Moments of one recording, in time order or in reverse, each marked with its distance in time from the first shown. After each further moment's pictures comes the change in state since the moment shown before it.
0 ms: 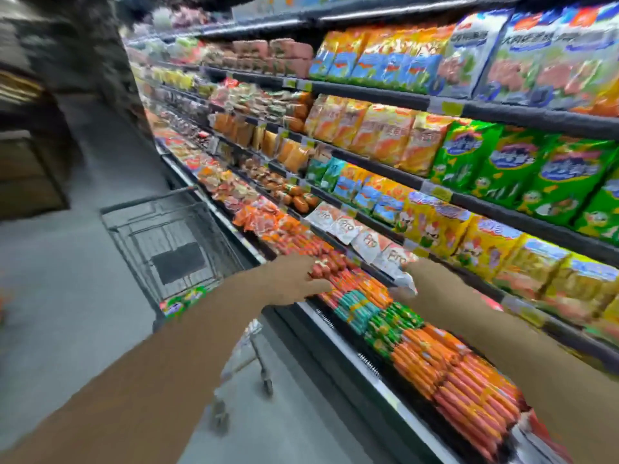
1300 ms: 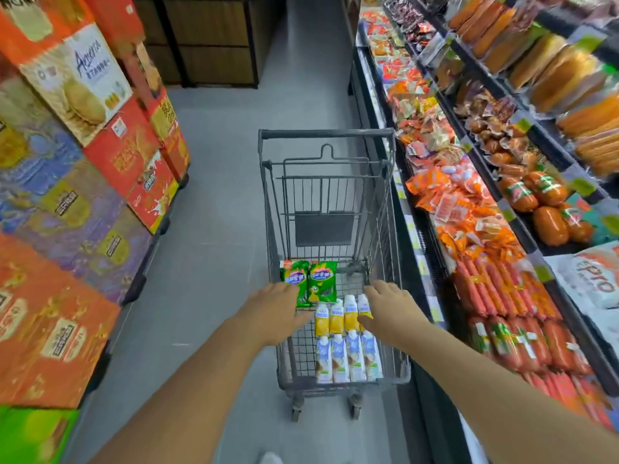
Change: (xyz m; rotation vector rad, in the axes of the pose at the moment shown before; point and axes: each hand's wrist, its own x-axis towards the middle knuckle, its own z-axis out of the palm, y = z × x) left_hand 0.175 -0.499 0.027 -0.236 0.011 -0.710; right_hand 0.502 -0.406 0.275 -0.233 -0.417 -0.753
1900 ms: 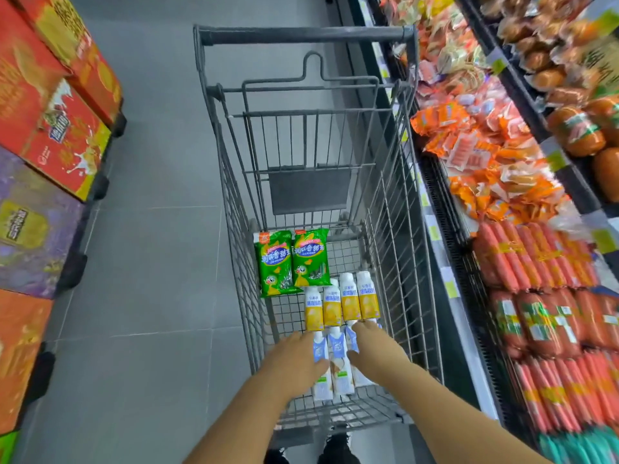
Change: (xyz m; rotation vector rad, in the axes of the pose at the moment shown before) left_hand 0.160 -0.027 0.178 -0.270 -0.301 0.004; right_hand 0.129 0.004 0.186 0.303 -0.361 0.200
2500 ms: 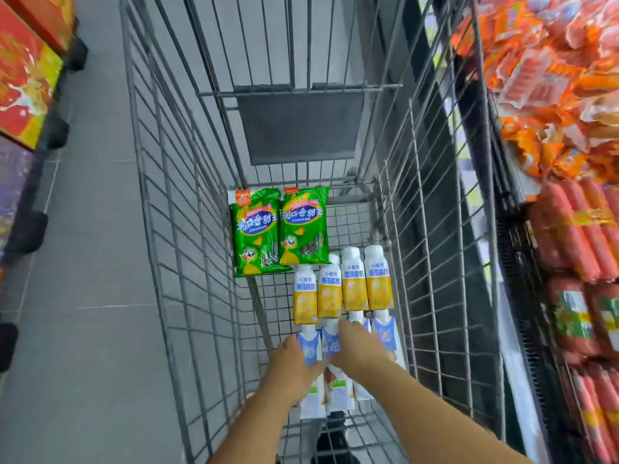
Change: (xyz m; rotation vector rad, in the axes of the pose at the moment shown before) left_hand 0.137 -0.040 0.119 -0.474 0.024 -0.317; right_hand 0.149 0.038 0.105 0.079 -0.199 0.063
